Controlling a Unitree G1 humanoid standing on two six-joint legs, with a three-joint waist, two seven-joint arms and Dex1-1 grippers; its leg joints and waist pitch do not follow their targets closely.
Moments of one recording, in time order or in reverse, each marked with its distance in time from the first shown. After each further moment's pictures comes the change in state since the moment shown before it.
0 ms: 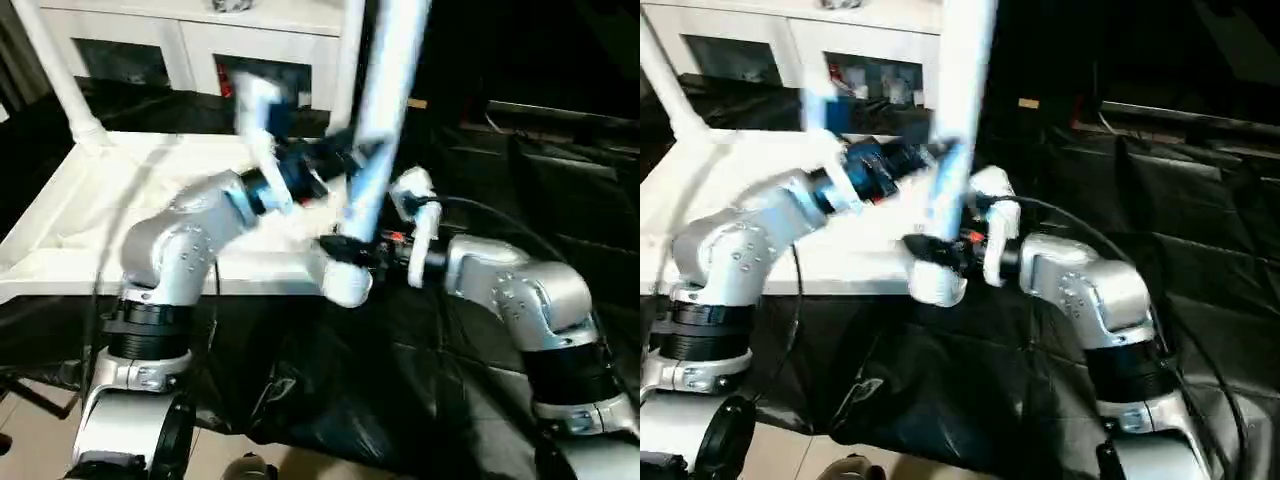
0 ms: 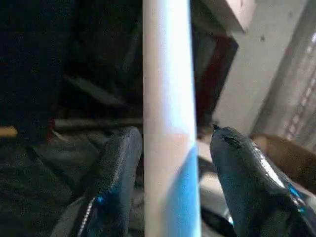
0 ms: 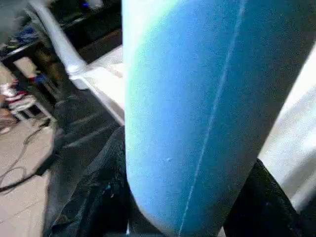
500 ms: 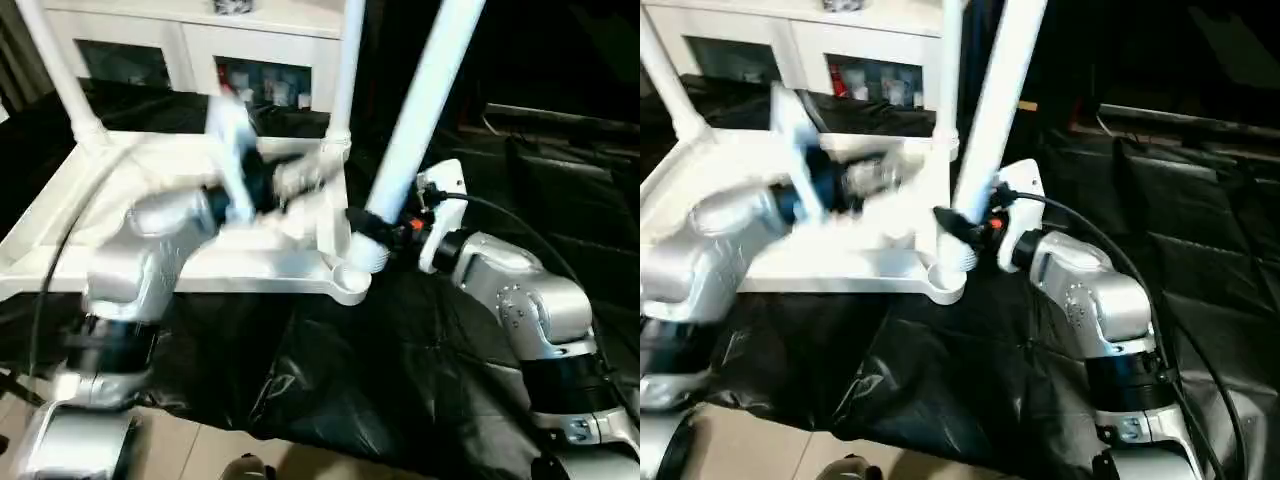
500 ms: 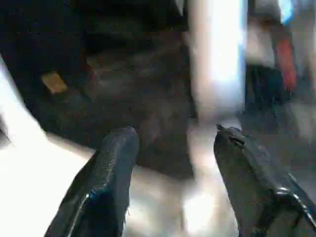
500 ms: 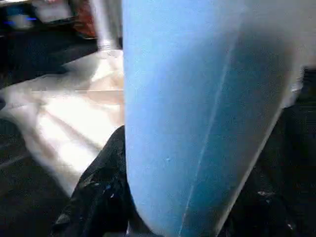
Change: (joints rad) left arm 0.153 0.313 -0.258 0.123 0.332 -0.290 -0.253; right arm 0.057 0.026 -0.050 0.042 -0.157 -0.312 -0.156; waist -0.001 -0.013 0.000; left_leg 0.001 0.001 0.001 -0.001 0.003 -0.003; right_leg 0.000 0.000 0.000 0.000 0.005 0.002
